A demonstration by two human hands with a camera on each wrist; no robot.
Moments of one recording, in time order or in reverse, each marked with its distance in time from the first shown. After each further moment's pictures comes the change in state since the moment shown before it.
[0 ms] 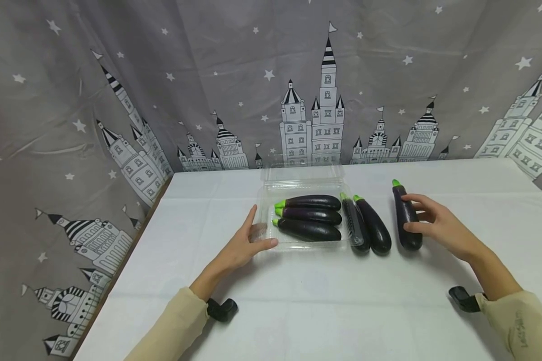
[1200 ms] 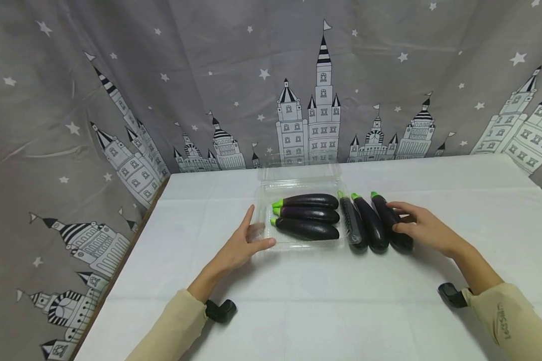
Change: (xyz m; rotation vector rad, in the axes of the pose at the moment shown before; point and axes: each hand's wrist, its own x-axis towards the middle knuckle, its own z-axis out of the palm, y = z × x) left_hand 0.003 -0.003 0.000 -0.027 -0.020 0.008; right_hand 0.011 0.002 0.018 -0.111 -0.079 -0.013
